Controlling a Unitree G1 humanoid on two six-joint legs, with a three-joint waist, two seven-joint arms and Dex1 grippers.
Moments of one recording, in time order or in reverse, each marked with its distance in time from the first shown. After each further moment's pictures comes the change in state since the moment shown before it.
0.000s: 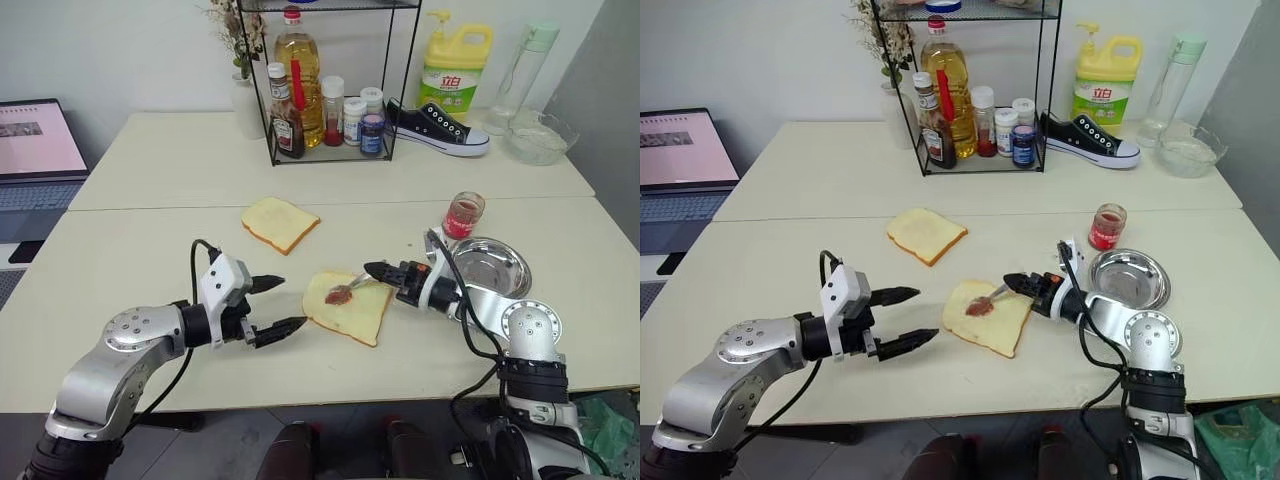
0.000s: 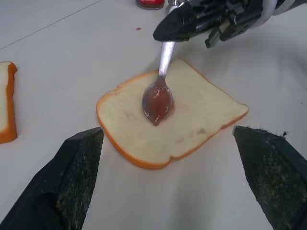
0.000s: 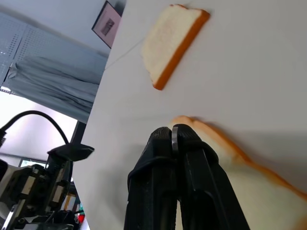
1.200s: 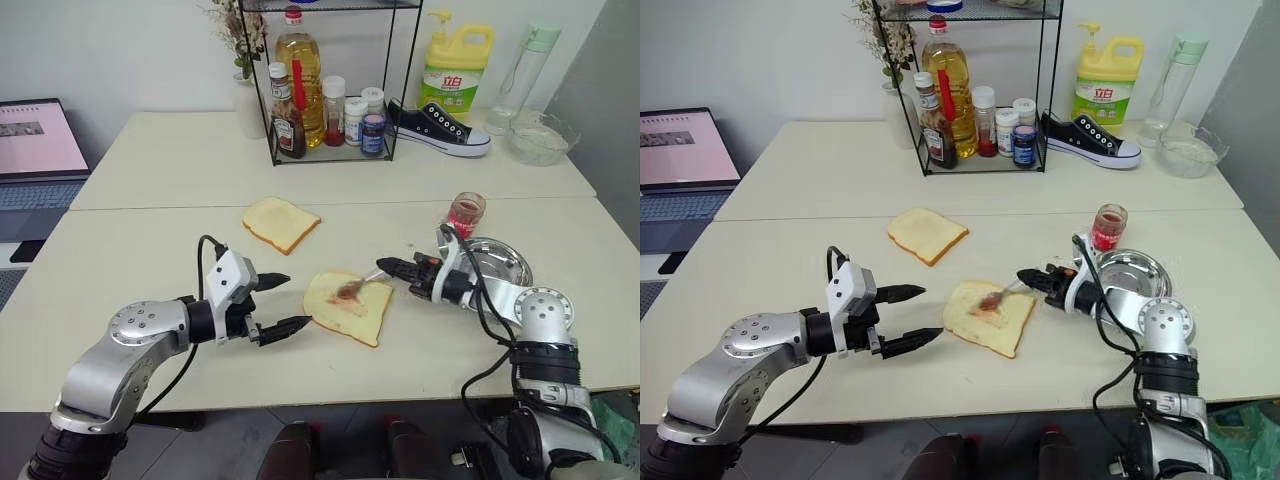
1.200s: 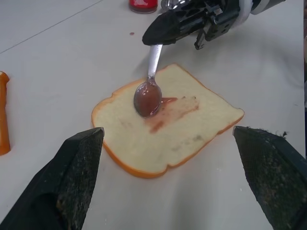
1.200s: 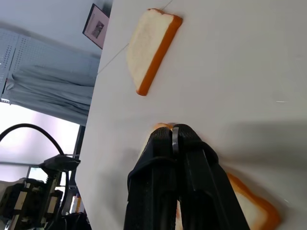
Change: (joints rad) left arm -0.028 0.002 -0.024 0.003 0.001 0.006 -0.012; right arm -0.083 -0.079 -0.047 0.149 0.023 0.050 0.014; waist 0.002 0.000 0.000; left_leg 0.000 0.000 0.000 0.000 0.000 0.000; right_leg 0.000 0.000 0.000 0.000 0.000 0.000
